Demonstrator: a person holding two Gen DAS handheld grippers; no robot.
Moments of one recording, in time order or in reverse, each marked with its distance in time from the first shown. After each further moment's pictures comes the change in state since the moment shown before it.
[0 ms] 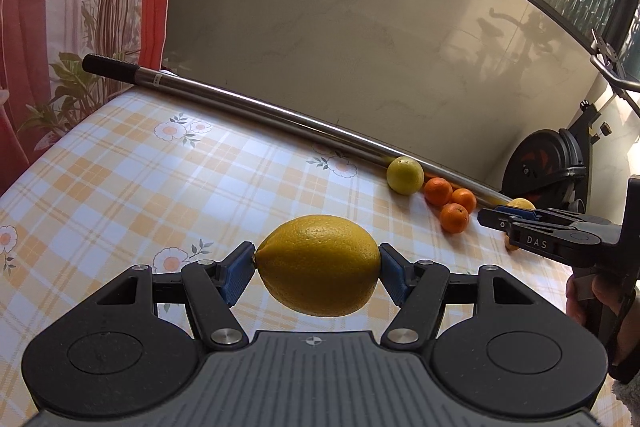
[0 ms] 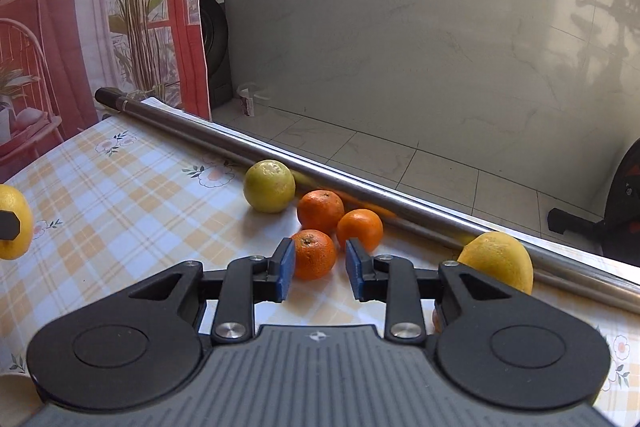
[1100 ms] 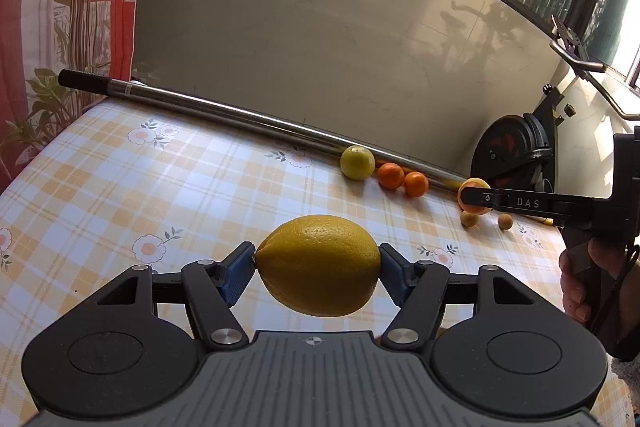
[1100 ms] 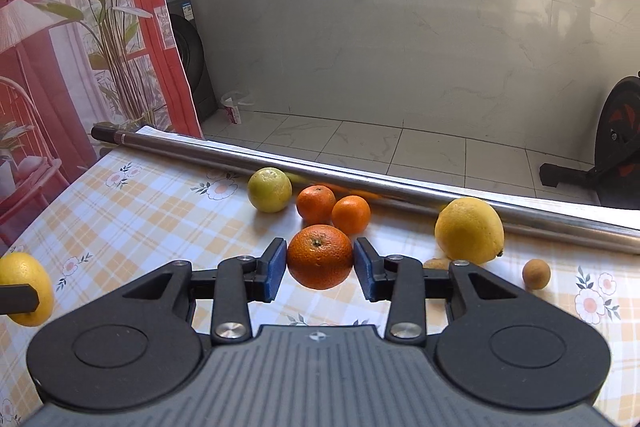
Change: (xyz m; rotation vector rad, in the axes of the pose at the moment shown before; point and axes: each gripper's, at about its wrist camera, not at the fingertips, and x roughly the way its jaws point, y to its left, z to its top) left arm -0.036 -0.021 -0.014 0.075 -0.008 -0.087; right arm -0.064 -0.008 0.003 0.194 0.016 -0.018
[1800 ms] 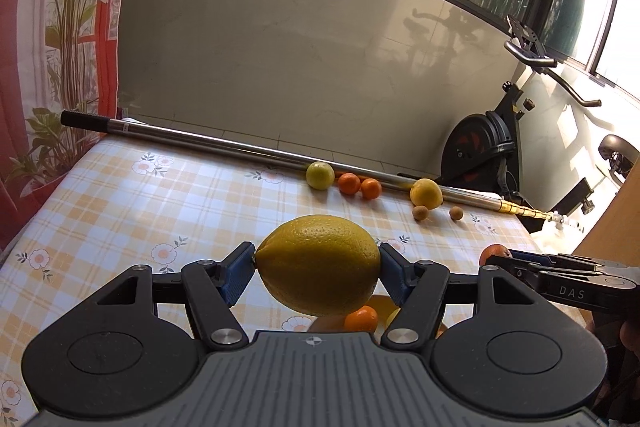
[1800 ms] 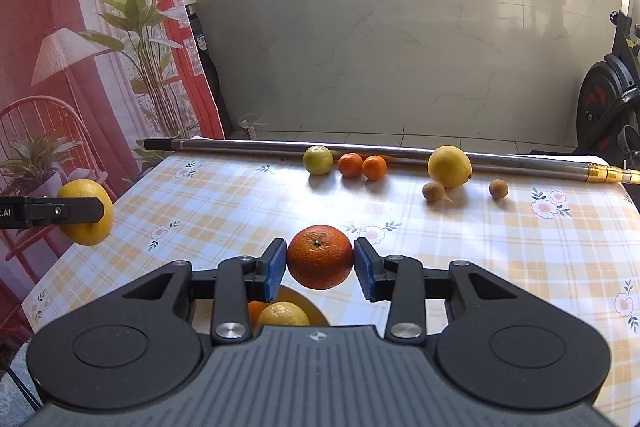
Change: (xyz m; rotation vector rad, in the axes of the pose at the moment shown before) left arm -0.087 -0.015 -0.002 0.080 -0.039 -0.057; right arm -0.140 0.050 -0.071 0.071 -0.075 0.023
